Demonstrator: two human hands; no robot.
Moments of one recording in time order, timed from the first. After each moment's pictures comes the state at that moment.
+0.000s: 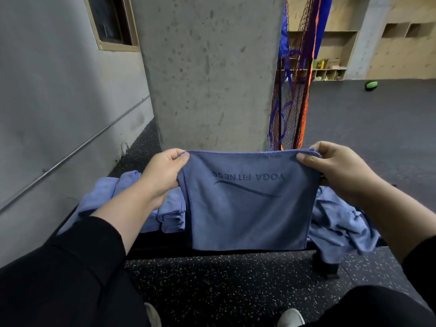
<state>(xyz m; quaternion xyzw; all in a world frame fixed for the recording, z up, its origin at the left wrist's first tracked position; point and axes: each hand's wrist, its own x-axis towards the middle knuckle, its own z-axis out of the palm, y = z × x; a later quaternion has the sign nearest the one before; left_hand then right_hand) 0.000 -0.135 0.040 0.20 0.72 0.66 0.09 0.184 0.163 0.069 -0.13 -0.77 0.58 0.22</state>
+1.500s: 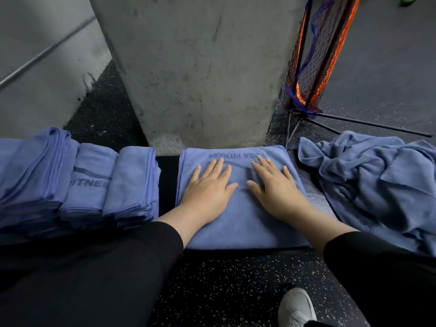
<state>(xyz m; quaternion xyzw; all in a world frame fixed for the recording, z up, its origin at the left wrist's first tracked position) -0.102 0.007 -0.202 0.38 0.92 0.07 0.08 -0.011 0.184 -0.204 -0.13 -0.98 0.16 0.03</state>
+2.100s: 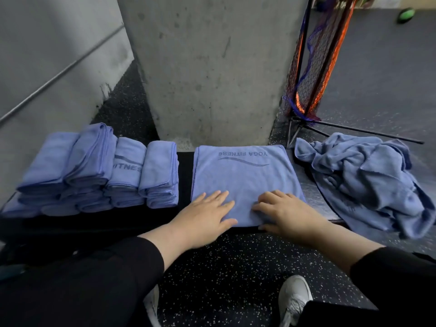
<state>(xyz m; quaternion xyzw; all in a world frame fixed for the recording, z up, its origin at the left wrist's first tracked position) -0.028 -0.079 -0.184 0.48 0.87 0.02 0.15 0.083 0.159 -0.180 0.10 -0.99 0.03 -0.05</state>
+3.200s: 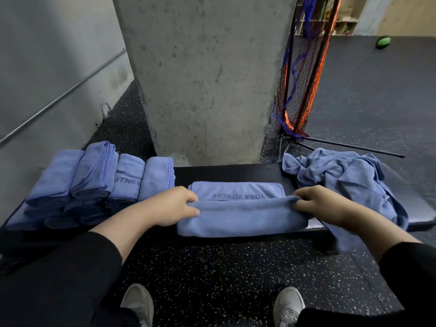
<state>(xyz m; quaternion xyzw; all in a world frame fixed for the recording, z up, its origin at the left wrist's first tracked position) -0.066 -0.113 -0.106 0.35 0.89 0.17 0.23 0.116 0.214 -0.098 -0.16 -0.93 0.31 -0.07</state>
